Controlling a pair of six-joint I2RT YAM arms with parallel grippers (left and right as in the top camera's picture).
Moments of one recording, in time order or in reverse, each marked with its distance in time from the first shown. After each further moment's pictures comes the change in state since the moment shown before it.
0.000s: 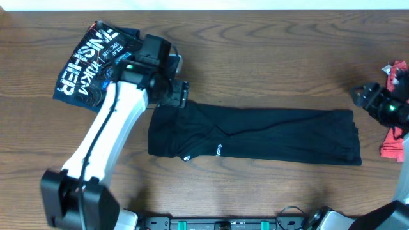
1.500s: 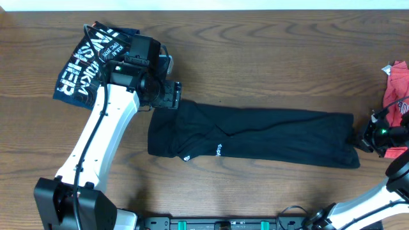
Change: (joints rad) left arm 0.038 -0.016 0.000 -0.040 0.000 0.000; right arm -0.147 0.573 0.093 -0.280 0.088 -0.291
